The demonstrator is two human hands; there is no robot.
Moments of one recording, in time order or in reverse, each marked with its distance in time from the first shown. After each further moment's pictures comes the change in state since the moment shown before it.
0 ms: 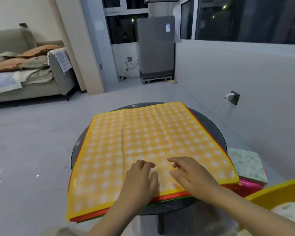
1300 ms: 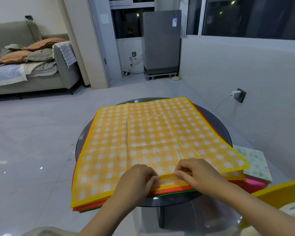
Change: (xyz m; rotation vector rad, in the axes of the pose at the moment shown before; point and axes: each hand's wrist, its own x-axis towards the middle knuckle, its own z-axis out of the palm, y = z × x) left_hand -0.017 -0.006 -0.021 -0.005 -0.112 0.034; right_hand -0.003 -0.014 -0.008 -0.019 -0.199 0.064
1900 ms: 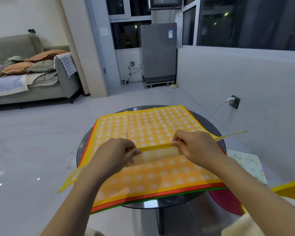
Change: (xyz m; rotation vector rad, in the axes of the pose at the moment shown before) left_hand 0.019 0.004 -0.095 0.138 0.057 -0.070; right_hand 0.015 -0.036 -0.067 -0.305 0.373 -0.124
